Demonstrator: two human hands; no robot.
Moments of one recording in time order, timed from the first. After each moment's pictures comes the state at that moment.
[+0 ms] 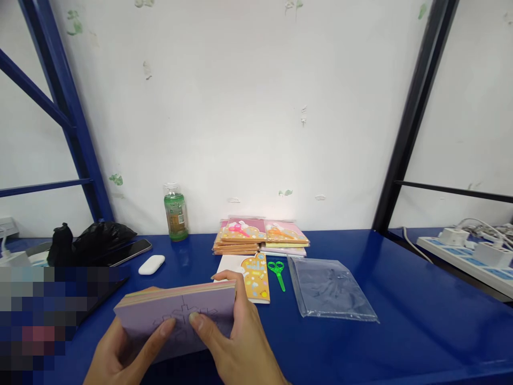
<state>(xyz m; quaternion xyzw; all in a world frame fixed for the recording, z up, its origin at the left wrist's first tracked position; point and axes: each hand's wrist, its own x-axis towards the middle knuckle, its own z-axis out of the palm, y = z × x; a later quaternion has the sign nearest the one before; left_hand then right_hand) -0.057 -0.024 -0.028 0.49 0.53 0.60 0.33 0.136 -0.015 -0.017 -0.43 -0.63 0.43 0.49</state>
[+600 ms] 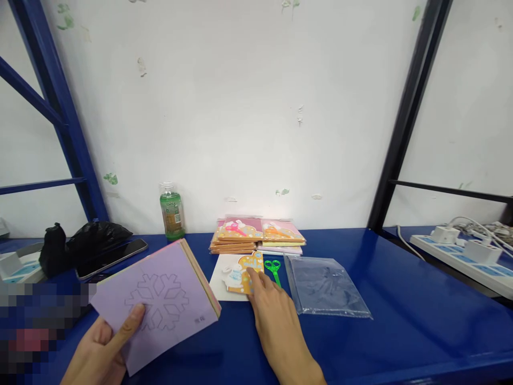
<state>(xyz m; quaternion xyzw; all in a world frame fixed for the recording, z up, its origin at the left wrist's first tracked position) -0.073 -0.012 -0.033 0.27 0.49 0.66 0.50 0.186 0.027 -0.045 -0.61 -0.76 -0.01 0.22</state>
